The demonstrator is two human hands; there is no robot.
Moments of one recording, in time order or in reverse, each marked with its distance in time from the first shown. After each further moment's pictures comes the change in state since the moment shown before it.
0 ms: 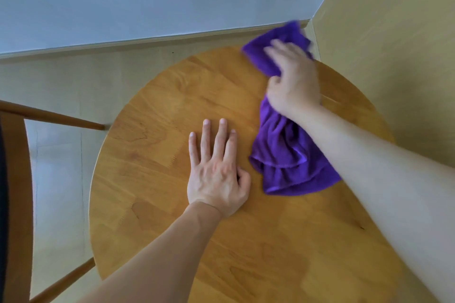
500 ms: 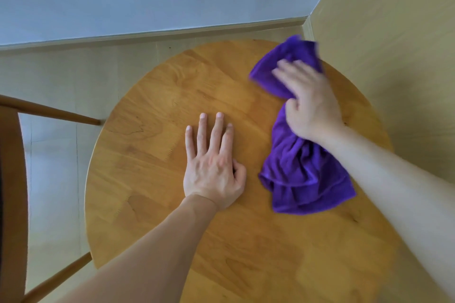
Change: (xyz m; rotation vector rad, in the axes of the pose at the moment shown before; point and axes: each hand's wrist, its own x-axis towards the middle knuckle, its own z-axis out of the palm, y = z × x) left_hand -0.002 -0.001 0.001 -0.002 -0.005 0.004; right_hand -0.050 0.038 -0.016 -0.053 -0.104 -0.151
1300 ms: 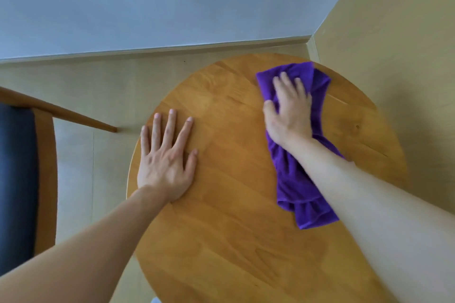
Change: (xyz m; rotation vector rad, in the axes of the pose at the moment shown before) left_hand -0.022 -0.146 -0.042 0.113 -0.015 -0.067; right_hand 0.009 -0.107 0.023 0.150 -0.017 0.374
